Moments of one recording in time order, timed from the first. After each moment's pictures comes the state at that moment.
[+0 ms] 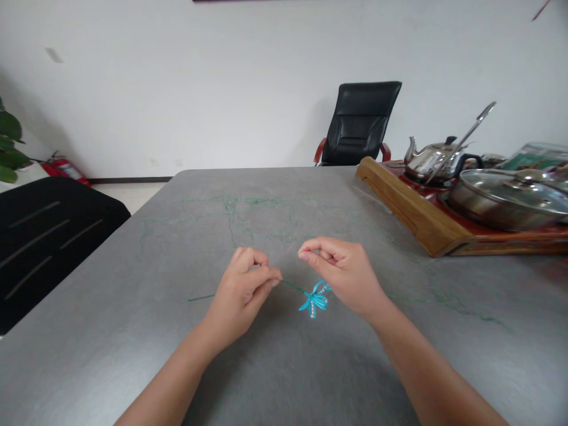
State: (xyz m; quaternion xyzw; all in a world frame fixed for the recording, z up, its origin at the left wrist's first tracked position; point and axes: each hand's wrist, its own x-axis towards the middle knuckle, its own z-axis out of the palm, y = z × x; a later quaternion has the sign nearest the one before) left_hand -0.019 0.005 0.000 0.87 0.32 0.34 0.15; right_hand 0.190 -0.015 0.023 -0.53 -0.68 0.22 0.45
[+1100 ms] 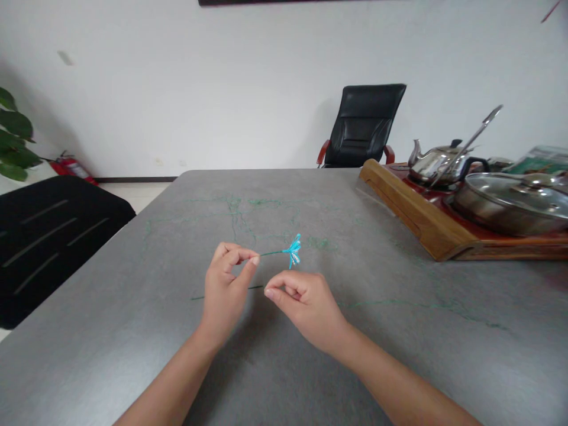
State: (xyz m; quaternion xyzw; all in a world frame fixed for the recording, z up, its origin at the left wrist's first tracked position) left_hand -0.020 0.009 -0.006 0.69 0.49 0.49 0.21; right_hand 0.139 -0.033 -0.002 -0.49 -0.68 0.36 0.41
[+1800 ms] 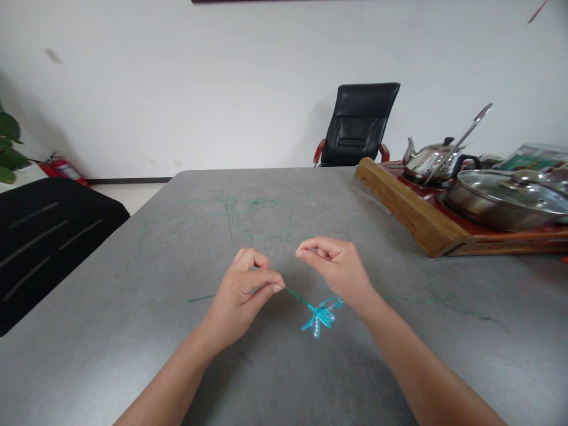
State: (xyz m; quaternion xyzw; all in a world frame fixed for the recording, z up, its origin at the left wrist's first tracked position) left_hand -0.020 0.004 0.002 0.85 0.32 0.35 0.24; right_hand 0.190 -0.004 0.008 -0.54 -0.65 0.26 0.47
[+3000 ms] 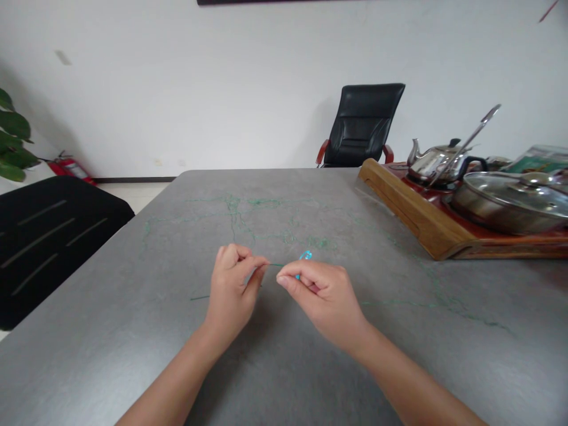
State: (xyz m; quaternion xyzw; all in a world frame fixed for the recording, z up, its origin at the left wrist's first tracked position) left_hand -0.018 0.007 -0.009 0.80 0.41 0.44 0.03; right_hand 0.153 -0.036 0.018 -0.47 -0.71 0.24 0.47
